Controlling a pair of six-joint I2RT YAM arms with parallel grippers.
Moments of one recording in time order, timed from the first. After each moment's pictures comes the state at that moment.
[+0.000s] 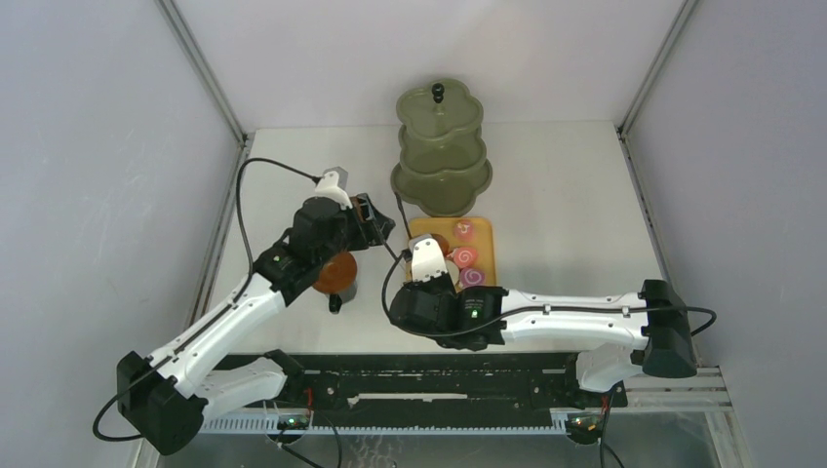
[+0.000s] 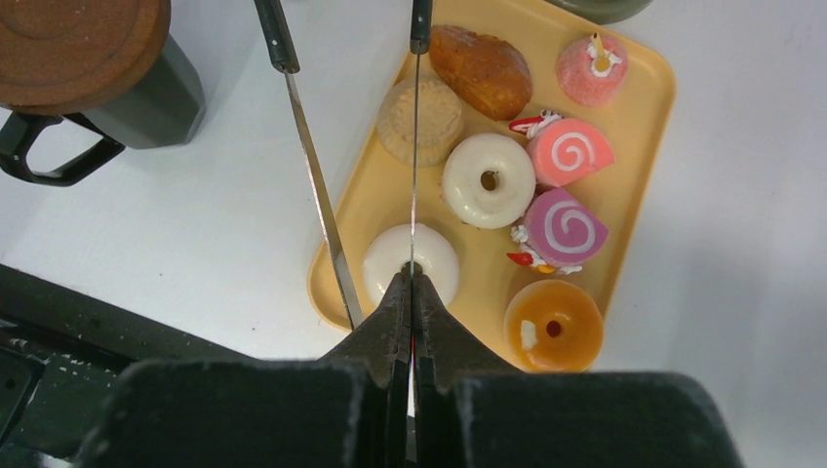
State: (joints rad) left arm -0.59 1.02 0.85 -0.25 -0.11 -0.61; right arm 1.41 1.44 1.19 -0.73 0.86 0.70
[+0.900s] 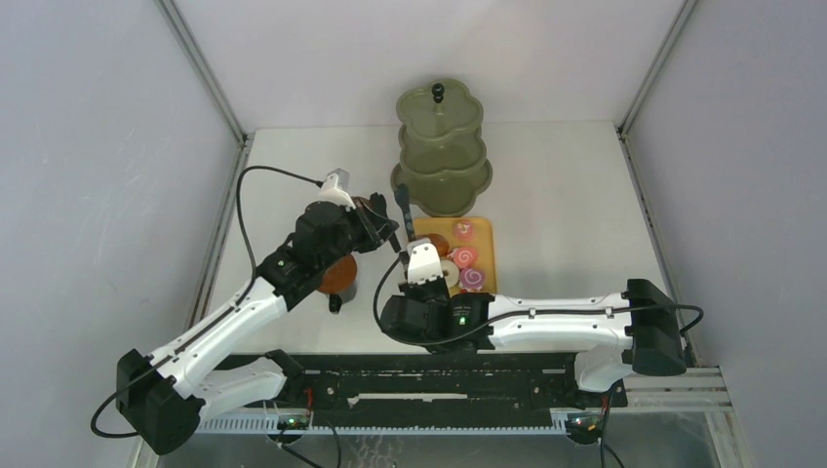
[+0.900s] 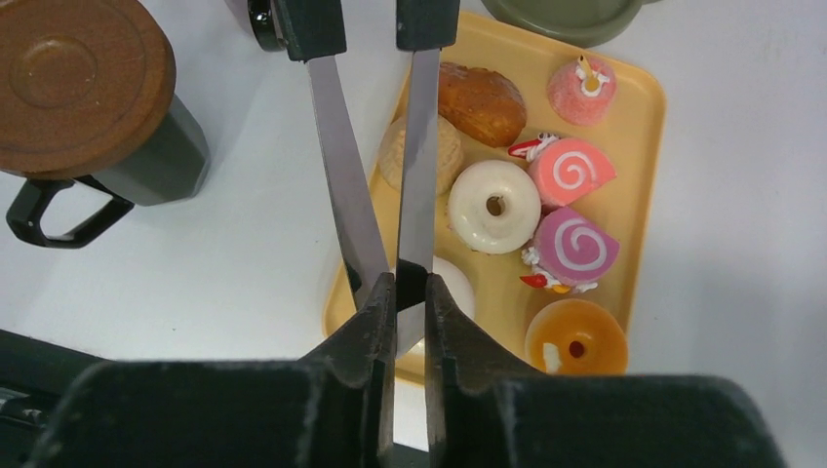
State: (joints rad) left arm -0.64 1.03 0.84 -0.15 -0.04 -0.79; right arm 1.43 1.49 1.18 -0.68 0.99 0.77
